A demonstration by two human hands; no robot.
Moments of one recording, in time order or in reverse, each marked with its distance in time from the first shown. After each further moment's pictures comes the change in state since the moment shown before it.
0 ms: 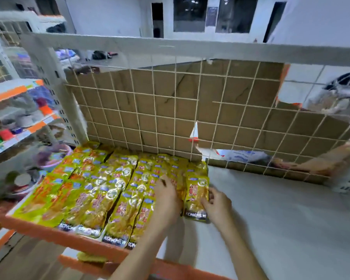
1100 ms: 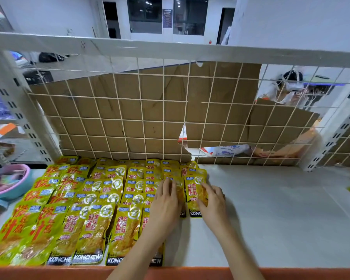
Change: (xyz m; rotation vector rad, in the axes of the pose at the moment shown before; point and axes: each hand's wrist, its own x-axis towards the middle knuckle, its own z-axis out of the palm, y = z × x) left_hand 0.021 -0.046 0.018 0.410 0.099 0.616; right_hand -0.013 0.002 0.025 -0.139 0.211 -0.042
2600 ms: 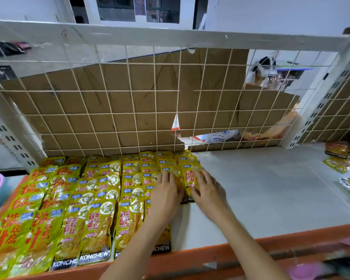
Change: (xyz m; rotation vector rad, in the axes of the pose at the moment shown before) left_hand 0.005 -0.004 -0.008 -0.117 0.035 0.076; right_hand -0.009 -0.004 0.006 -0.452 0.015 -0.127
